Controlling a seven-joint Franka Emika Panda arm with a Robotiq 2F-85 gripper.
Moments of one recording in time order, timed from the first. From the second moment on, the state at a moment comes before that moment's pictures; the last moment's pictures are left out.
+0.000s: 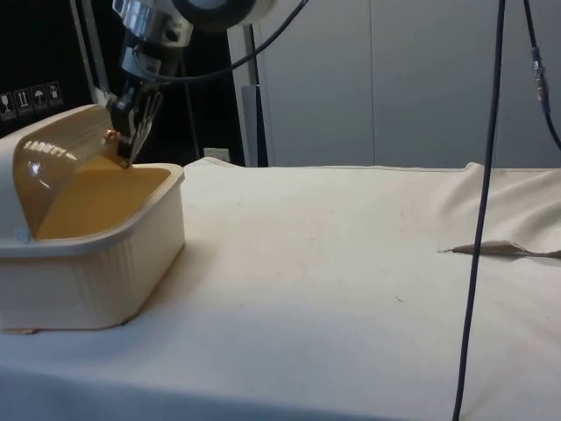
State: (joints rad) arm 0.22 0.32 -0.08 -2.01 0.07 2.81 -0.08
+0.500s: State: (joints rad) arm 0.22 0.34 -0.09 -1.95 0.07 2.81 -0.08
